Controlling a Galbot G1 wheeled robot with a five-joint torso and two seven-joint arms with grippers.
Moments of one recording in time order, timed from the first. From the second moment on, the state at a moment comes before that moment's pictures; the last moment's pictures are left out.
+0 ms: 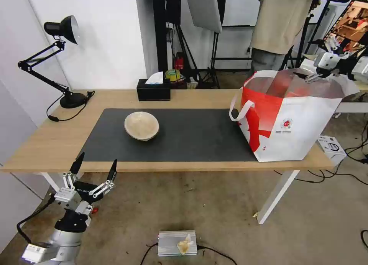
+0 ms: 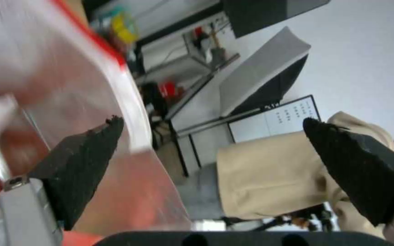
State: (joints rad) left arm 1.73 -1.39 -0.82 -2.16 -0.41 -0.43 0.40; right arm 0.00 0.32 -0.28 1.46 0.28 0.09 -0.46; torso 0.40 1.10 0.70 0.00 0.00
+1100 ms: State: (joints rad) left arm 1.72 -1.43 -0.78 -2.23 -0.39 -0.41 0.36; right arm -0.56 0.37 0.03 2.05 0.95 0.01 0.31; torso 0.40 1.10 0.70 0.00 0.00
